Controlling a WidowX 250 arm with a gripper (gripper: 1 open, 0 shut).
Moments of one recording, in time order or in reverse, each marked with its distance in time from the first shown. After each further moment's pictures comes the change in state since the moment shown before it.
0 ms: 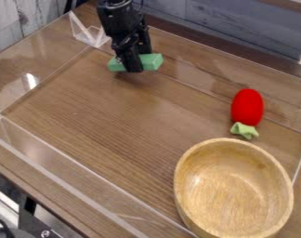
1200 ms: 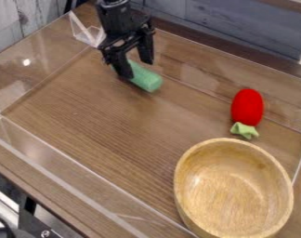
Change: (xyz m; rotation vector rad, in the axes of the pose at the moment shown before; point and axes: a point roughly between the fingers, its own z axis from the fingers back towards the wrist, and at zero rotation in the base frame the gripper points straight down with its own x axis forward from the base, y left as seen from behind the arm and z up) arm -0.018 0.026 0.003 0.058 0.006 -0.416
